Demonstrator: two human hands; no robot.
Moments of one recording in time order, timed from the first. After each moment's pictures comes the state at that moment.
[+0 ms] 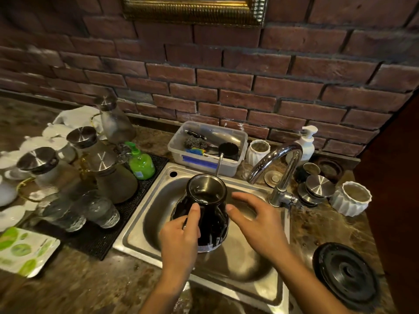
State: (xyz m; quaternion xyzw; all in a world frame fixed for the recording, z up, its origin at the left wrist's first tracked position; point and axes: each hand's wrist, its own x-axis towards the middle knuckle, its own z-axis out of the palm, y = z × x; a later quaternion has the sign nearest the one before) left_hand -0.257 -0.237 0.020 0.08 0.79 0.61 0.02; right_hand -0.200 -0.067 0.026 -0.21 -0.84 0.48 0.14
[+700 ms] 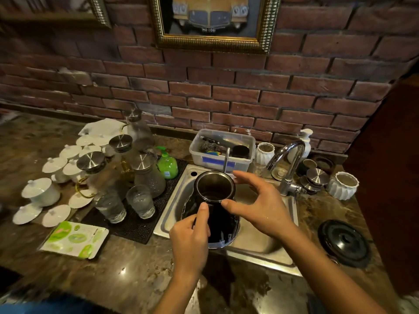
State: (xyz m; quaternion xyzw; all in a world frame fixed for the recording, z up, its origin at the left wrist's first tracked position) left_hand -0.215 -0.358 0.083 0.14 0.75 0.65 0.01; right_hand -0.176 -0.182 0.118 -0.14 -0.86 0.46 0.17
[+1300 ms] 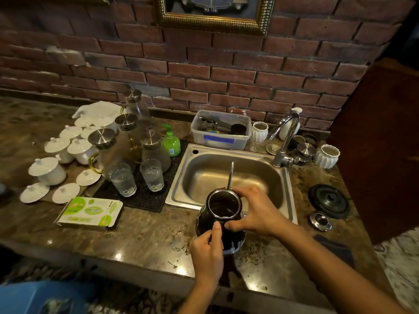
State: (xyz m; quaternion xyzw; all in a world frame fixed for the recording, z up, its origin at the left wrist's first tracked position) left_hand -0.140 -0.442 -0.003 0.14 0.72 0.67 0.07; right_hand -0.126 -0.272 0.071 -0.17 -0.94 0.30 -0.02
